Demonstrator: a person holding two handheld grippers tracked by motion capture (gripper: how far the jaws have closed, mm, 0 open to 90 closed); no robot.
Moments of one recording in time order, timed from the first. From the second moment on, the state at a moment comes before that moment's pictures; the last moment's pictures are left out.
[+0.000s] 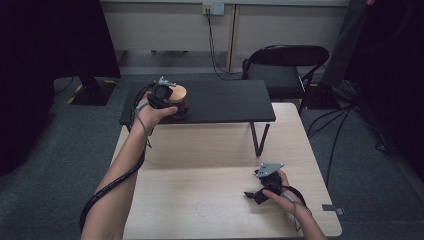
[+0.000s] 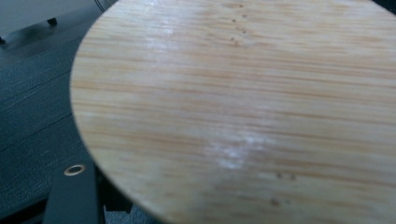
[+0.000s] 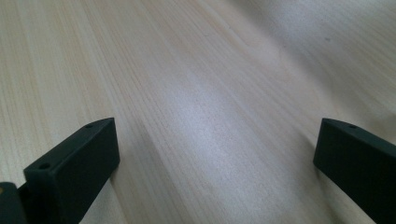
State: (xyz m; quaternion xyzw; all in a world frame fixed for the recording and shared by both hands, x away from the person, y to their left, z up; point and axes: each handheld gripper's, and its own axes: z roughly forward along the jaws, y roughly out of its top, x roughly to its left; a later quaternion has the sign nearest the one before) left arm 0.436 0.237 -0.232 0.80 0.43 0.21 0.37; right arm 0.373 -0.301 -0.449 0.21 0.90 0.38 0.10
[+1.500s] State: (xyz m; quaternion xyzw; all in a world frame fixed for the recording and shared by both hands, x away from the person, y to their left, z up) left arm 0.357 0.276 -0.262 0.80 0.38 0.20 0.42; right arm 0.373 -0.301 -0.449 0.21 0.90 0.38 0.10
